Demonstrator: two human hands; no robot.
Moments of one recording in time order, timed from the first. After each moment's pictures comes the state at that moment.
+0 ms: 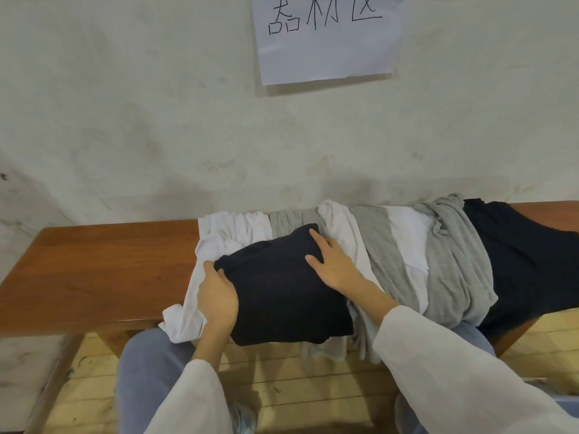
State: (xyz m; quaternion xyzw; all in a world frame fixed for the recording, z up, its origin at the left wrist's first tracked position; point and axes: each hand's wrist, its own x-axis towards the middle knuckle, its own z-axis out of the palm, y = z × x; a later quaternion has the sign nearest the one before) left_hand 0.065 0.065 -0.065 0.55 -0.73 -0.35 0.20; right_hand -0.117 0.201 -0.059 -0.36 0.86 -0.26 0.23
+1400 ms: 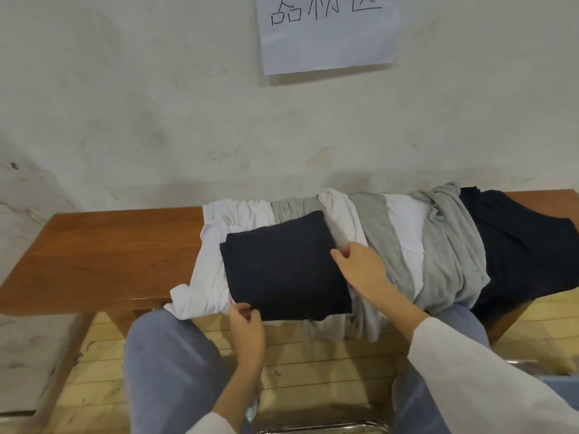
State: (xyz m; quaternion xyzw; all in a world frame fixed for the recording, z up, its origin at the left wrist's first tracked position) left_hand 0.103 0.163 -0.107 0.55 -0.57 -0.55 0.27; right_hand -0.093 0.253 -0.038 -0.23 0.94 -0.22 0.16
